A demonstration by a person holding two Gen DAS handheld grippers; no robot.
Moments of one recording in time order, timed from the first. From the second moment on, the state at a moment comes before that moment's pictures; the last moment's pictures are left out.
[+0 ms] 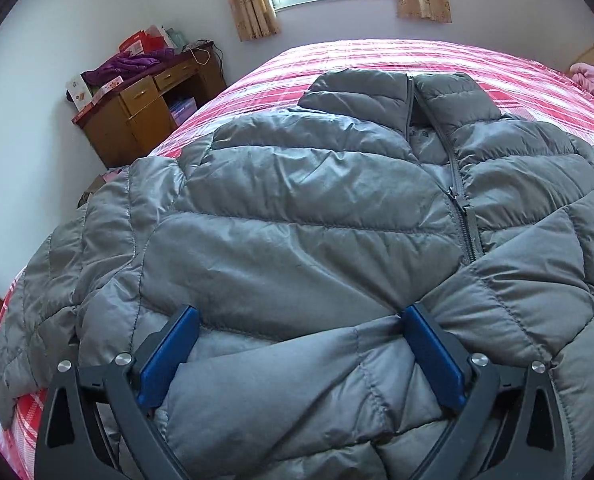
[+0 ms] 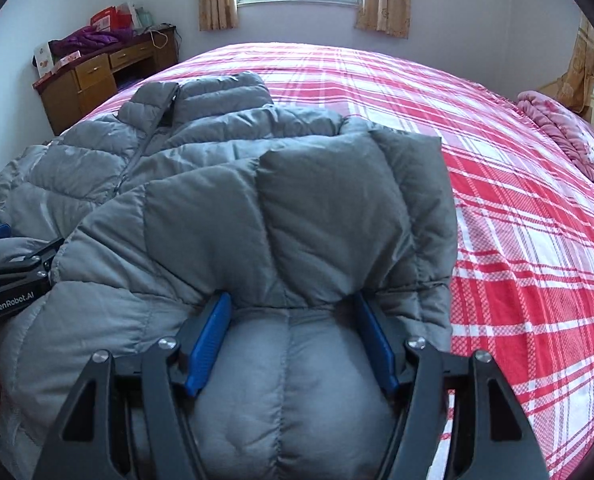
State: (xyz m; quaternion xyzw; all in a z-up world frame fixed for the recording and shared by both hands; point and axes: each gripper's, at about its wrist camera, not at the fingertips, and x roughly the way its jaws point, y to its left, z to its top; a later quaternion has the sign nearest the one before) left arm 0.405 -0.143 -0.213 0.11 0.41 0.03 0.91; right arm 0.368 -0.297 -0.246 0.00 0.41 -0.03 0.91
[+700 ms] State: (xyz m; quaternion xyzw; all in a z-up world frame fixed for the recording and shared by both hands) left arm 0.401 -0.127 -0.148 0.04 0.34 -0.01 0.94; right arm 0.356 -0.342 -0.186 0.10 0.32 -0.06 0.94
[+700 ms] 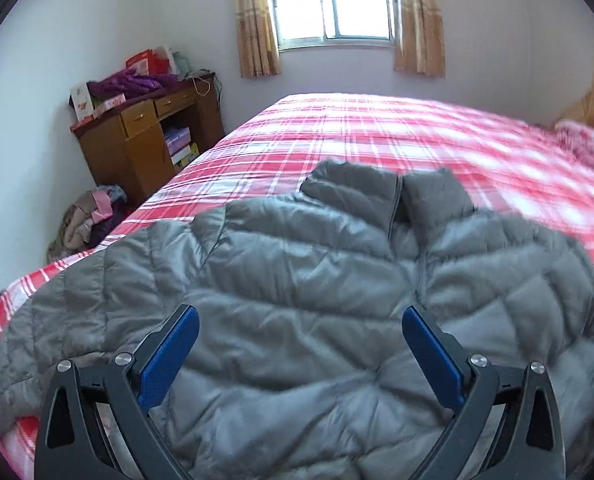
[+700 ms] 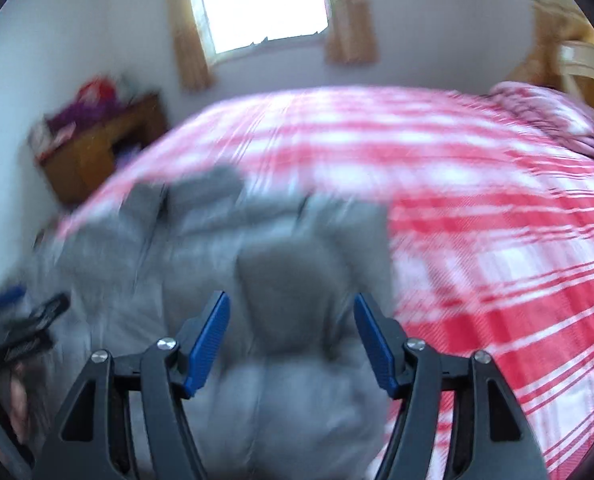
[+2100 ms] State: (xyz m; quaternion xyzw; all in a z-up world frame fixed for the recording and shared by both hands) left arm 0.335 -0.043 -0.135 0.07 0.35 -0.01 0.93; right arm 0.327 -0.246 -0.224 0.01 0.39 -0.02 0.92
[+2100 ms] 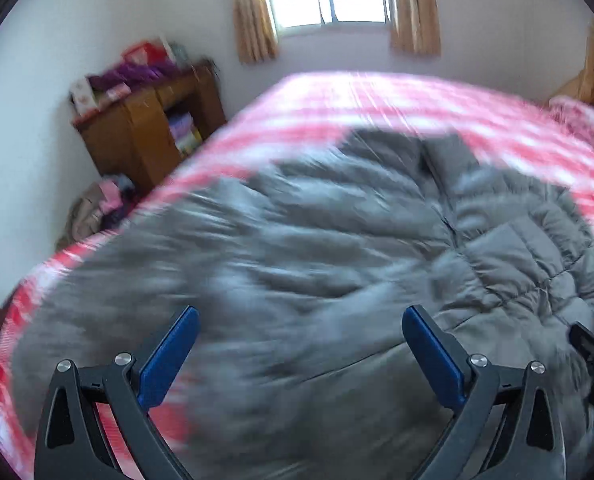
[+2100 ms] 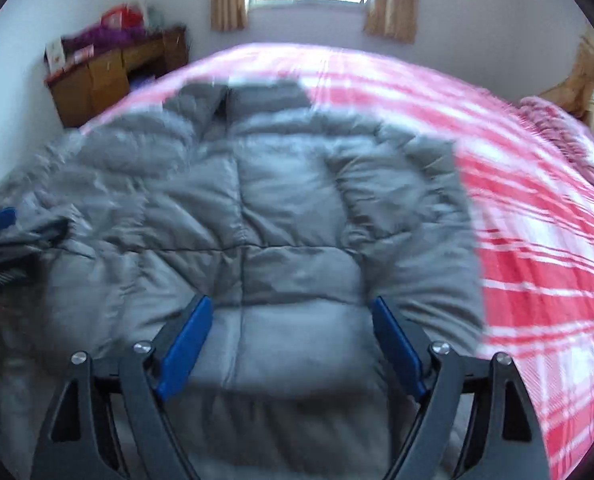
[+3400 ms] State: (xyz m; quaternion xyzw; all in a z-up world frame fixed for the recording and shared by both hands) left arm 0.305 -0.018 -0.024 0.06 0.25 -0.05 0.96; right arm 0.235 -0.250 -0.247 0.00 0.35 -0.03 0.93
